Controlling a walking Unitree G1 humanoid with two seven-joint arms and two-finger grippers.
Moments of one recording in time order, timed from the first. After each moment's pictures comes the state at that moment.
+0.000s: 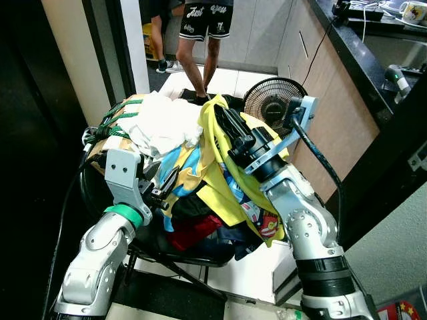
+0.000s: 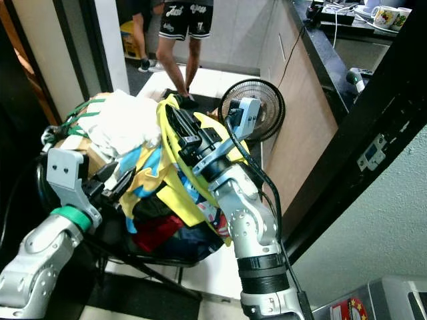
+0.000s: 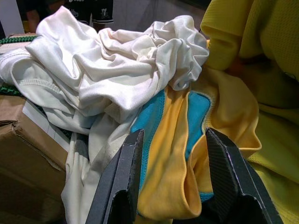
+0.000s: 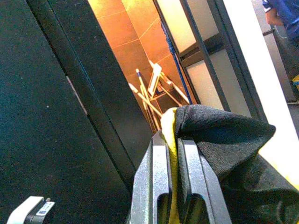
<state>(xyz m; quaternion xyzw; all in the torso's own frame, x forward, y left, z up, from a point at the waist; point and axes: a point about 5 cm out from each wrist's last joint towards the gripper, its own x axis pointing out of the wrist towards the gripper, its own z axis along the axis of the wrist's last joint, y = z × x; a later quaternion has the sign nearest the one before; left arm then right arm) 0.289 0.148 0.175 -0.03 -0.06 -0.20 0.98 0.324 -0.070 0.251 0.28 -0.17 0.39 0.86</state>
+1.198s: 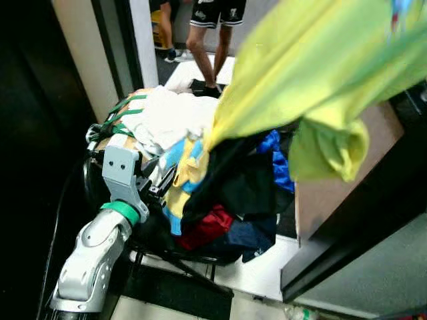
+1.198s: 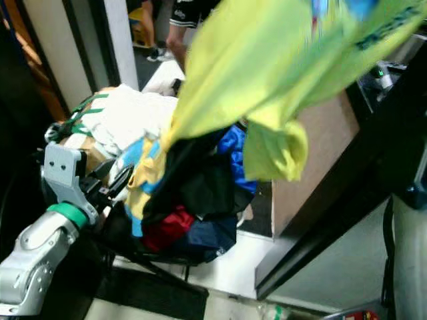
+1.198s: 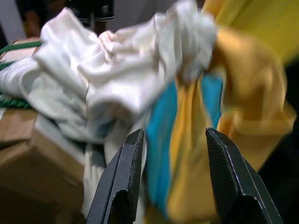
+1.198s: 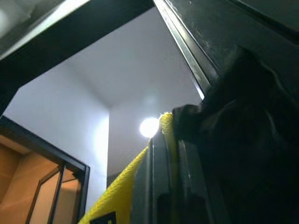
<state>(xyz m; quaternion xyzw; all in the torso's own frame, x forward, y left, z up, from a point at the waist) 0.293 0.150 0.184 -0.02 -0.07 -0.22 0.97 0.244 -0.280 0.573 0.15 -0.69 0.07 0.70</state>
